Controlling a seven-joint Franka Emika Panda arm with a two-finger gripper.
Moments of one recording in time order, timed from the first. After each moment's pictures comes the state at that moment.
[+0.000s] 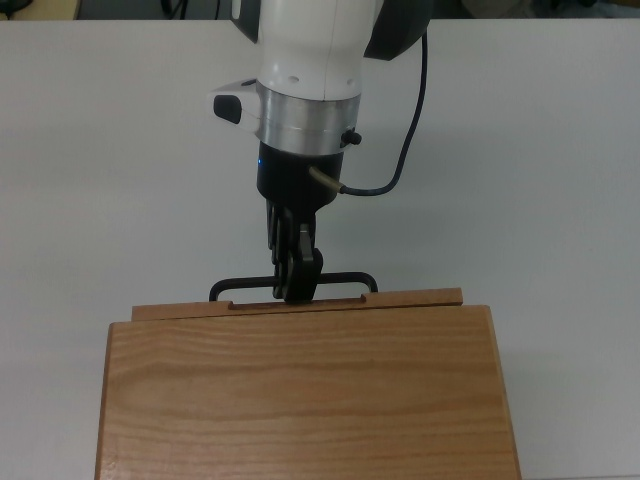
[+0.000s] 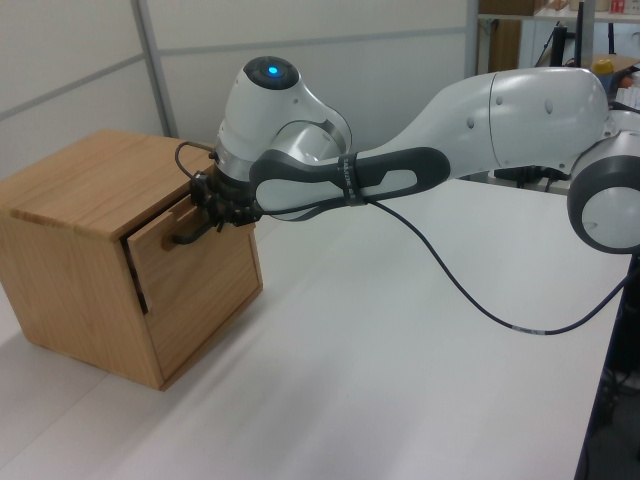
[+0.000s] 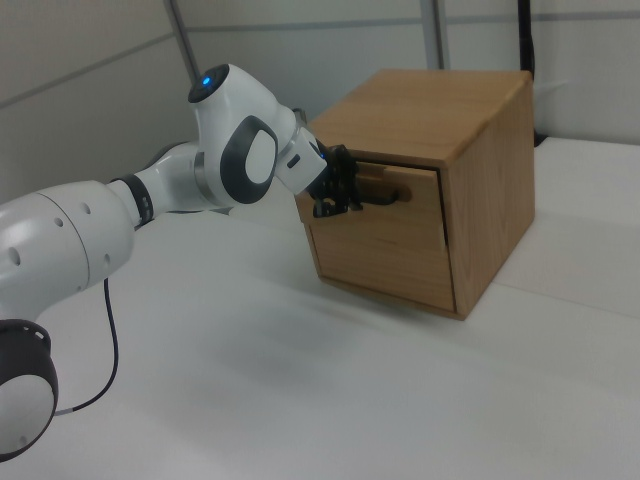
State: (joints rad) arm 0.10 0.49 0.04 -1.29 -0.26 2.35 1.57
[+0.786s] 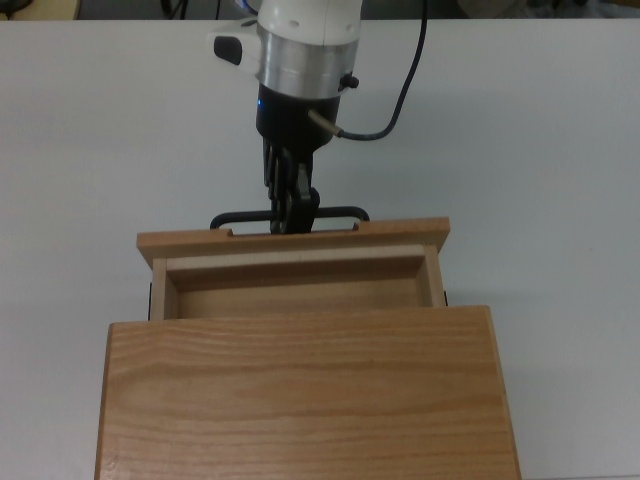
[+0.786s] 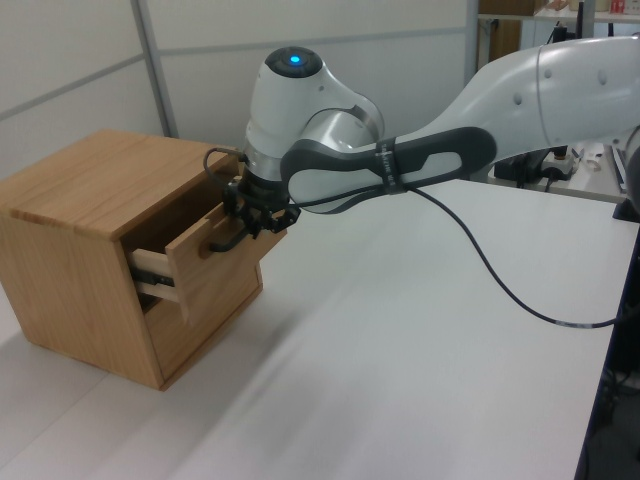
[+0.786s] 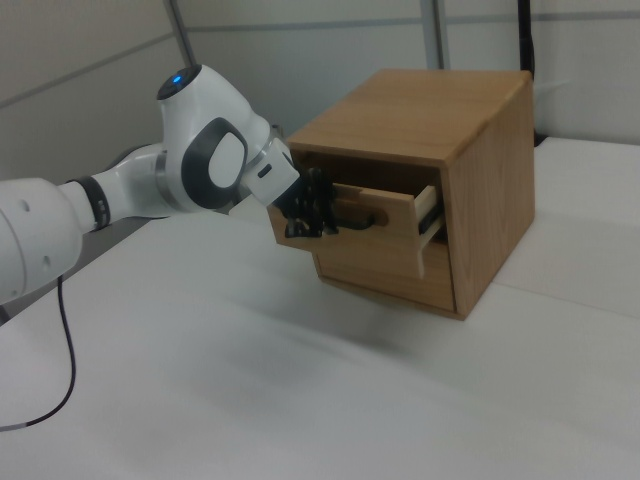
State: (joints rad) arm 0.10 0.28 0.05 -1.55 -0.26 2.27 1.55
